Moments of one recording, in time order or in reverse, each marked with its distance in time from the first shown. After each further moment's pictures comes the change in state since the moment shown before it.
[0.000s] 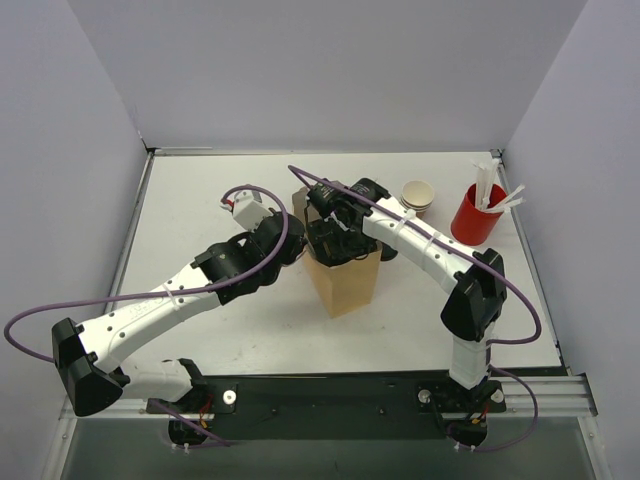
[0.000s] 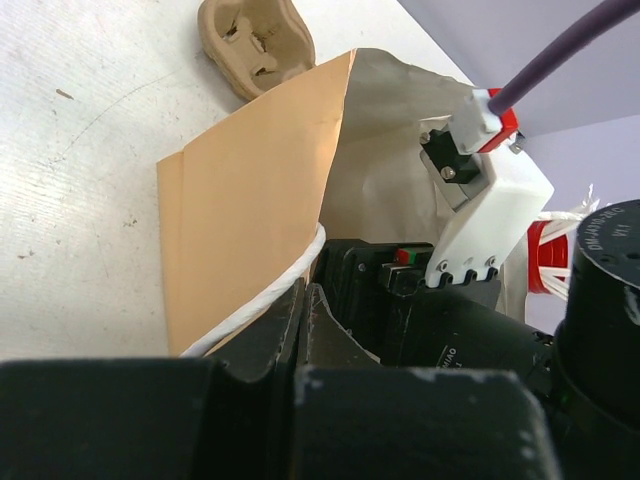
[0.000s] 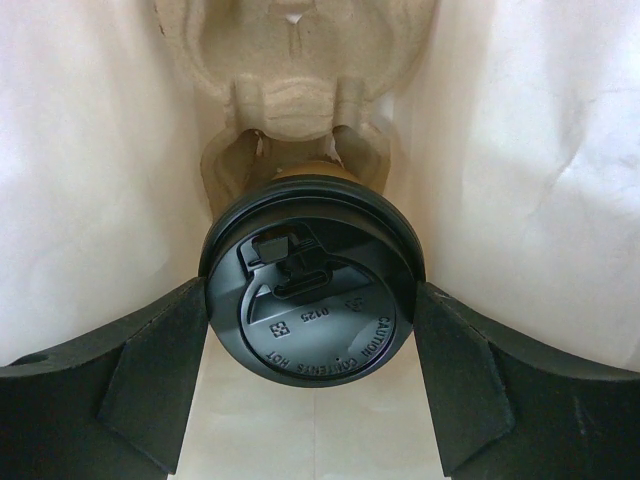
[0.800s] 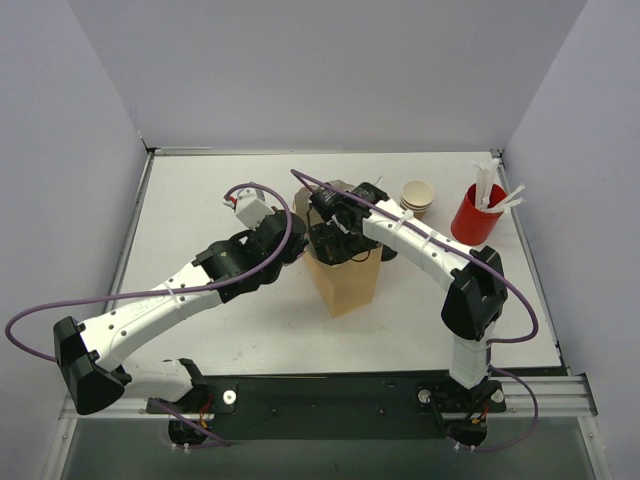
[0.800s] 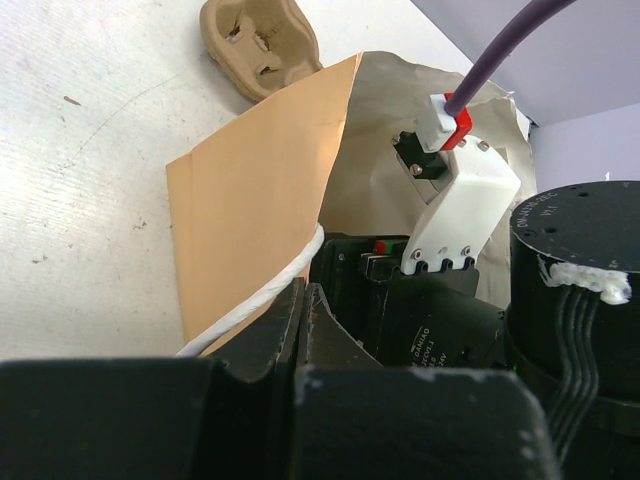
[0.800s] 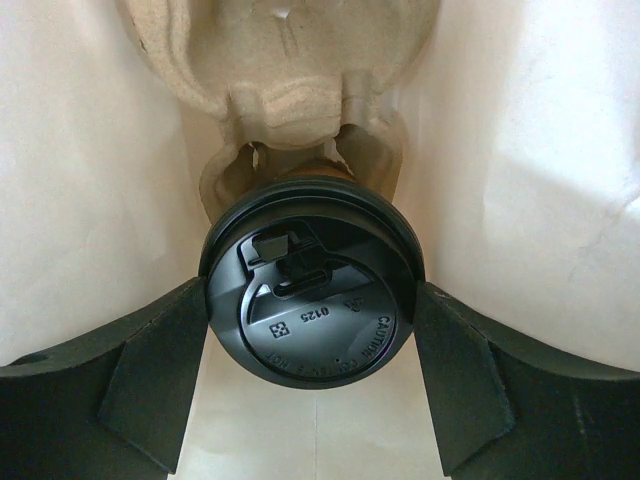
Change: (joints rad) left arm 0.000 0.013 0.021 -0.017 0.006 0.043; right arm -0.020 0.000 -0.078 0.051 -0.012 0.001
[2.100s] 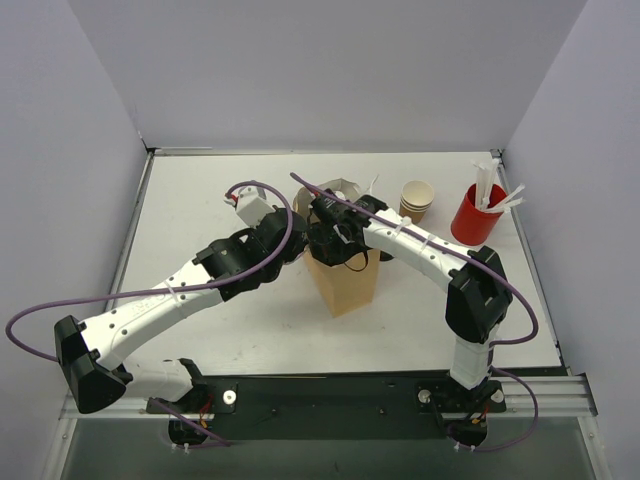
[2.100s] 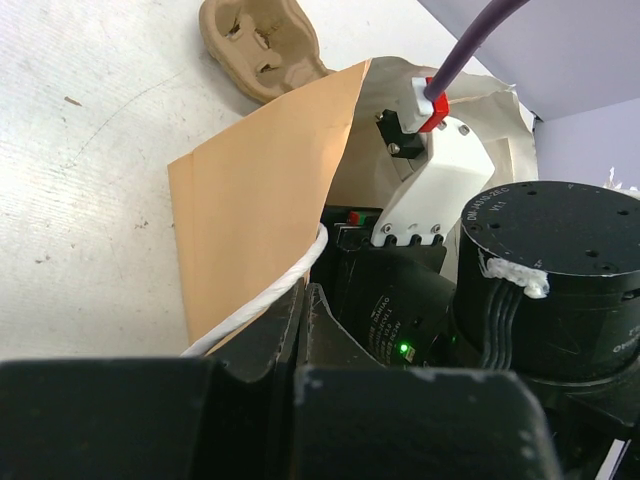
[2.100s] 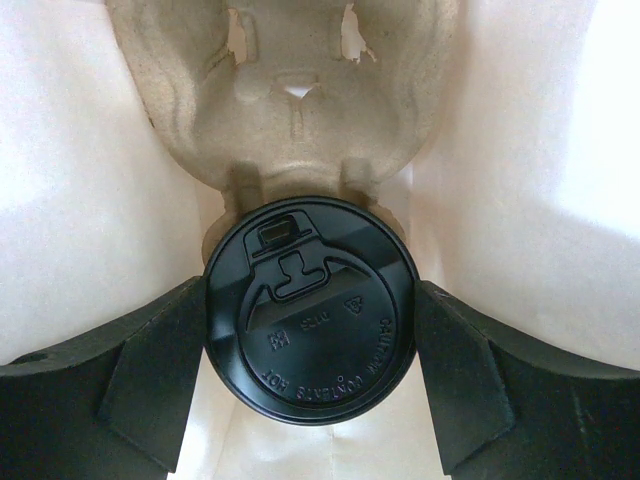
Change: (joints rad) left arm 0.000 0.009 0.017 -0.014 0.010 0.010; right arm -0.004 -0.027 -0.163 0.268 0.037 0.008
